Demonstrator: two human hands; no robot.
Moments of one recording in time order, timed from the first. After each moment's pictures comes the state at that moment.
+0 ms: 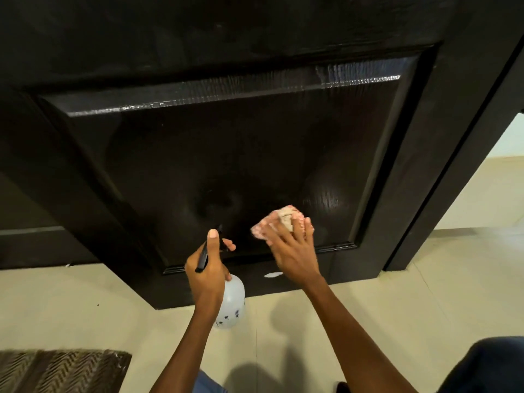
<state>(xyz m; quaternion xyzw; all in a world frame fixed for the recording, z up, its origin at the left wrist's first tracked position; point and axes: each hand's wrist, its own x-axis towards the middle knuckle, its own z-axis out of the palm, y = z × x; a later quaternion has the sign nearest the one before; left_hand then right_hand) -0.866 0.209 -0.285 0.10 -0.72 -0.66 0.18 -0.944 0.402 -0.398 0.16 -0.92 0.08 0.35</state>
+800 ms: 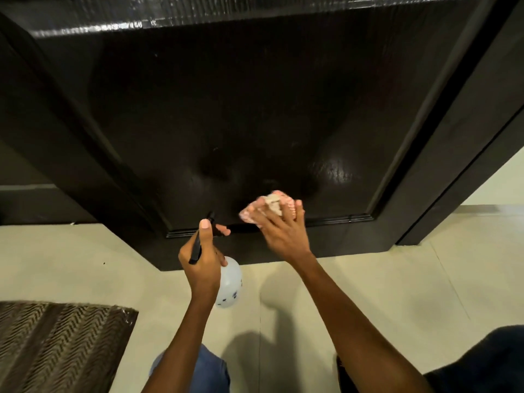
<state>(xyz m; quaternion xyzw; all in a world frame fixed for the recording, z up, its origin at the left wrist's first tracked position) -0.854 0.185 -0.334 0.13 -0.71 -0.66 0.23 -0.958 0.362 -0.460 0.21 -0.91 0.05 0.34</state>
